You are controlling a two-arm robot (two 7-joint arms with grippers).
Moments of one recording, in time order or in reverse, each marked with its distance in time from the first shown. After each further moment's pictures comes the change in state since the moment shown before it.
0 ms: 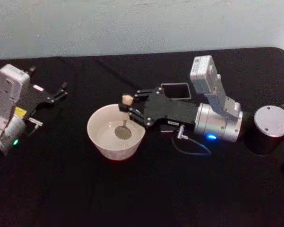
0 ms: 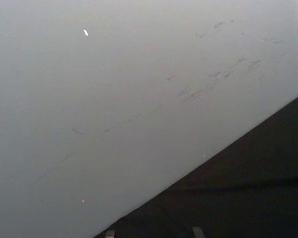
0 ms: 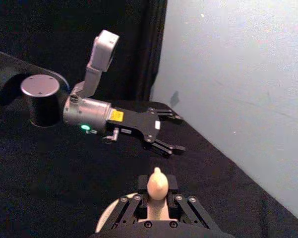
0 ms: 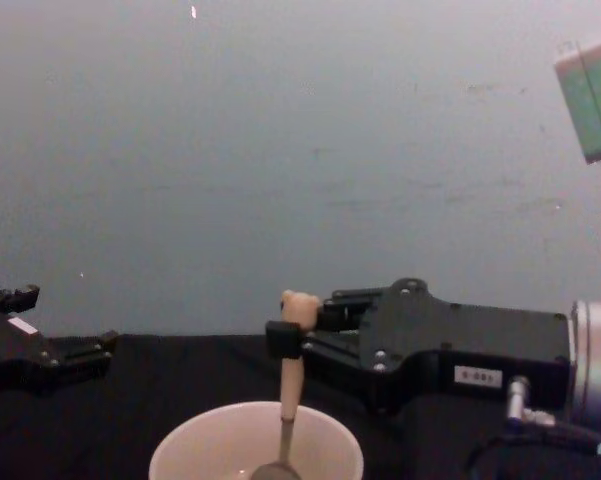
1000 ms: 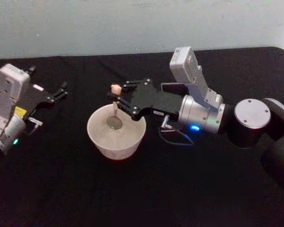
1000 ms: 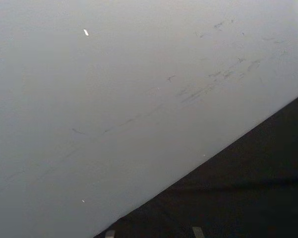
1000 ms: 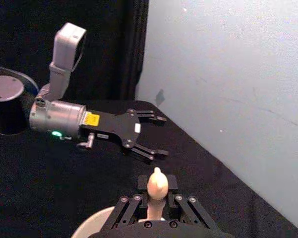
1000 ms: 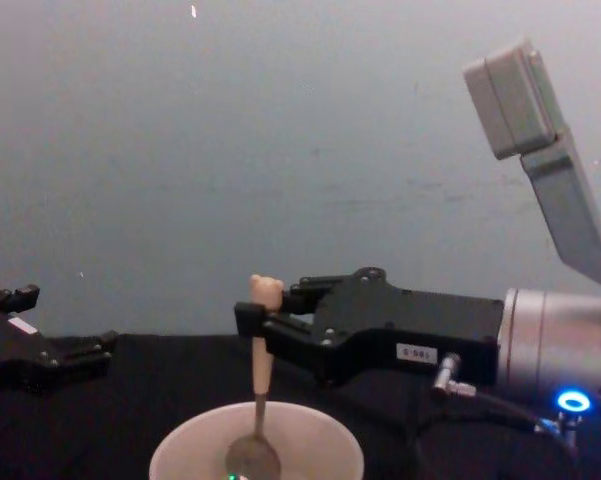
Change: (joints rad) left arm 0.000 0.000 0.000 0.000 0.000 0.000 0.000; right arm 0.063 -0.089 -0.020 0.099 -0.038 0.014 -0.064
